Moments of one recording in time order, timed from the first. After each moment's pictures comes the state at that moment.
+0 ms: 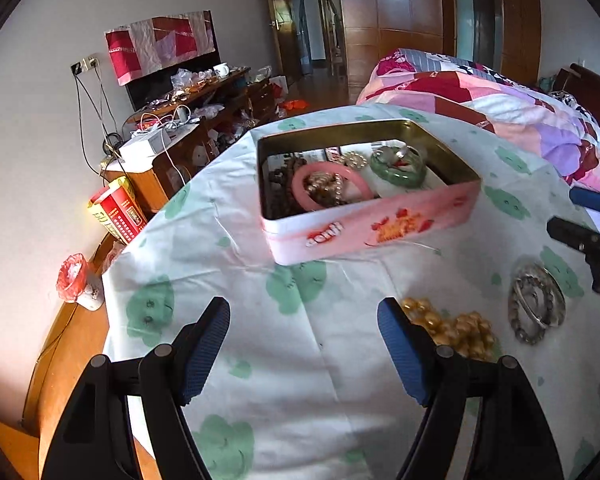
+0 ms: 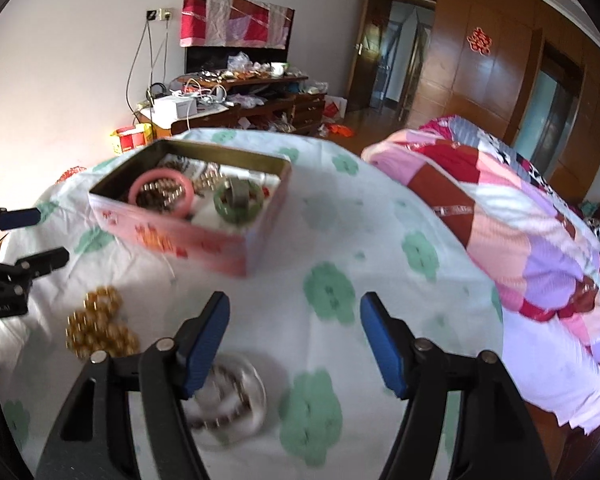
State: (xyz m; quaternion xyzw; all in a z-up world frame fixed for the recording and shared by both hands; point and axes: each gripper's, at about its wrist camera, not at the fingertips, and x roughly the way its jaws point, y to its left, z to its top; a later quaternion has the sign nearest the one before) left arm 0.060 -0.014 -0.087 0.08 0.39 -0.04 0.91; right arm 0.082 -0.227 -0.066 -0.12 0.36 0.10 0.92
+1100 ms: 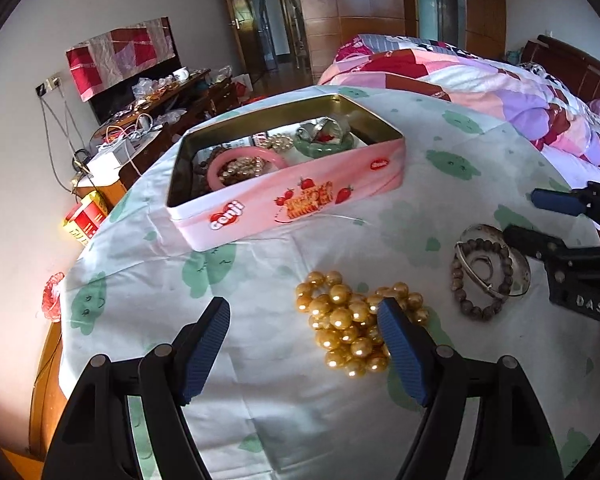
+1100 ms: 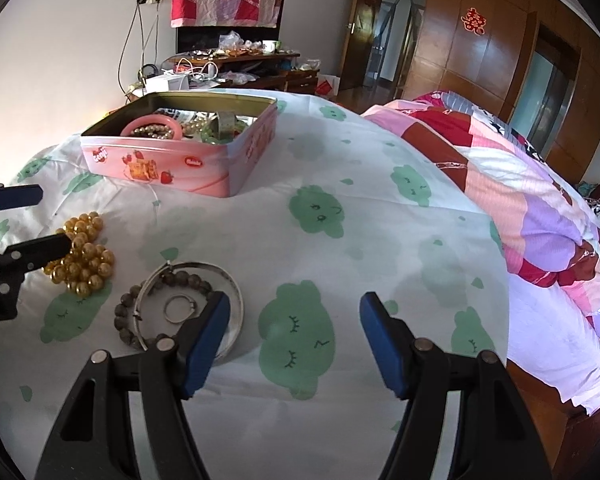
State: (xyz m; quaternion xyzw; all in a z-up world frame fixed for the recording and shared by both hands) left arm 0.044 -0.065 -0.106 0.12 0.40 -0.10 0.90; right arm 0.056 -0.248 -0.101 -0.12 0.39 0.09 0.91
